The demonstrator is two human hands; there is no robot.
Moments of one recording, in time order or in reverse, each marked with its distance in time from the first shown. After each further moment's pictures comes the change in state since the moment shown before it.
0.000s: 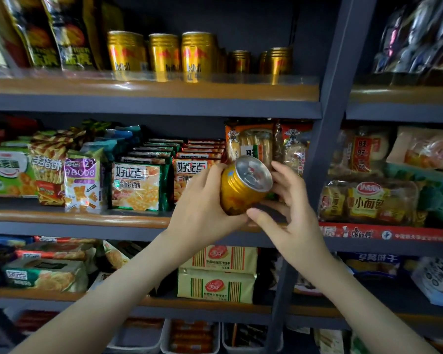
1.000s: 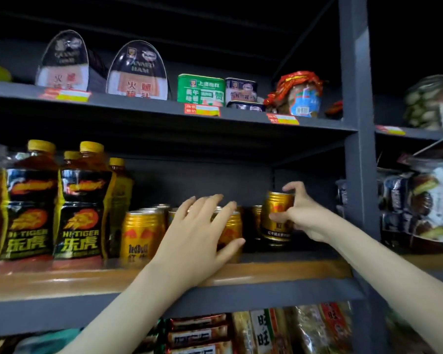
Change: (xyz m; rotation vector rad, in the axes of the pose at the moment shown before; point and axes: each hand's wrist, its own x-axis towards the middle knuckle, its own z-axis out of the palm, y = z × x) left_hand 0.213 -0.073 -0.101 0.541 0.256 0.509; right_hand 0.297 -0.033 -0.055 -0.264 0.248 0.506
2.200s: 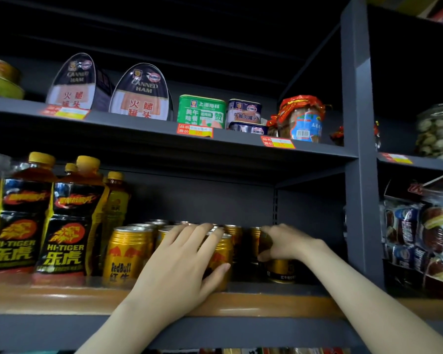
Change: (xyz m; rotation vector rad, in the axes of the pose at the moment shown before) left_hand -0.005 0.006 0.003 0.070 0.056 0.001; right_hand 0.038 0.003 0.008 -1.041 -0.251 -0.206
